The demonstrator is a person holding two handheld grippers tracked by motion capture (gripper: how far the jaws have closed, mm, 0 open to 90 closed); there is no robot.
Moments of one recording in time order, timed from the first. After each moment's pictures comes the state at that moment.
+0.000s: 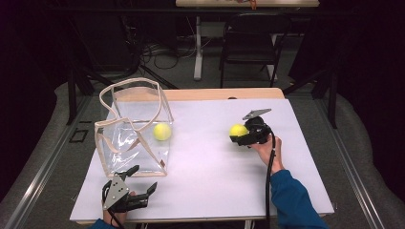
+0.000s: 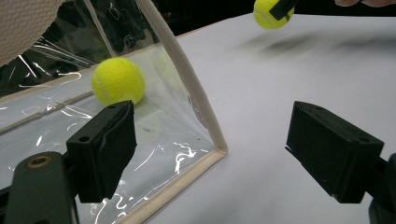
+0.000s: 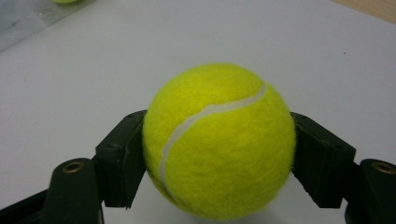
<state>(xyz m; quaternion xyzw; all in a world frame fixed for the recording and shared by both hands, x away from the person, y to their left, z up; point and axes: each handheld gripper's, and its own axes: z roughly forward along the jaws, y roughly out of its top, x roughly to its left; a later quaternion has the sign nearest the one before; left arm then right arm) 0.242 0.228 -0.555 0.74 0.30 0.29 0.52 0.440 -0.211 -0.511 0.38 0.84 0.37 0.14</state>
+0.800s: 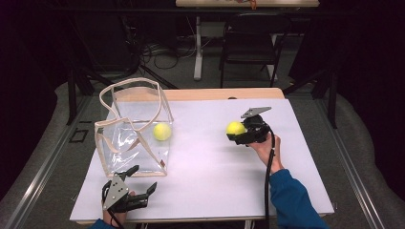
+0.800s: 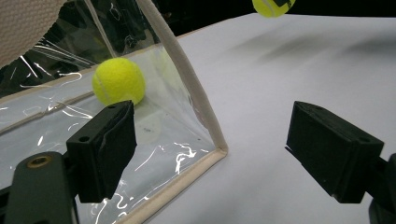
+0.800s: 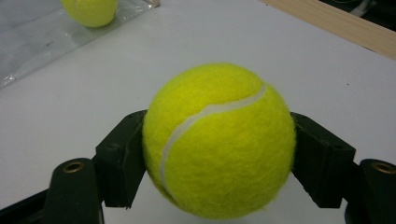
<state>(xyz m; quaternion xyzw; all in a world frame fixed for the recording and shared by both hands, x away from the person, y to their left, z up) 0.242 0.228 -0.555 0.74 0.30 0.29 0.52 0.432 -0.202 -0.491 0.35 0.84 0.39 0.15</state>
